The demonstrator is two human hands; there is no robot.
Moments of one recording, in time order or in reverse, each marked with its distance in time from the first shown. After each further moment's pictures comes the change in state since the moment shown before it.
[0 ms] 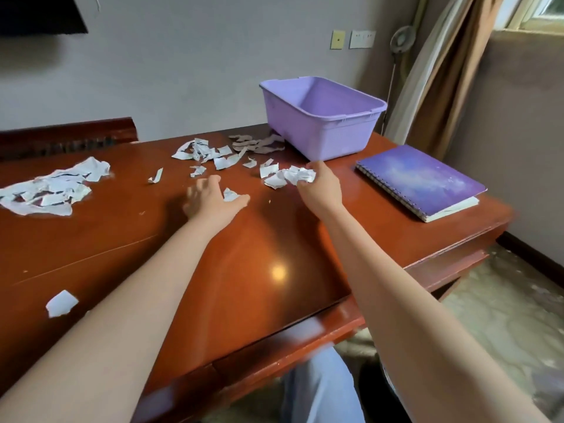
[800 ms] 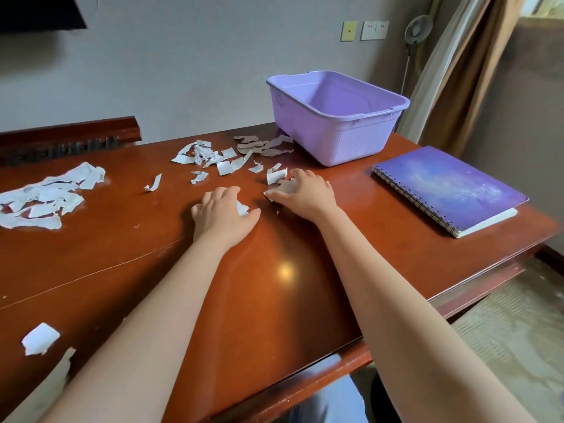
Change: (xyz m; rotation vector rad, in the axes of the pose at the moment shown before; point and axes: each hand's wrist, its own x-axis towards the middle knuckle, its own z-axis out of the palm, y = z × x) left_hand 0.022 -0.002 0.027 0.190 0.046 0.146; right_hand 0.037 -0.005 0.039 -0.382 -0.233 -0.140
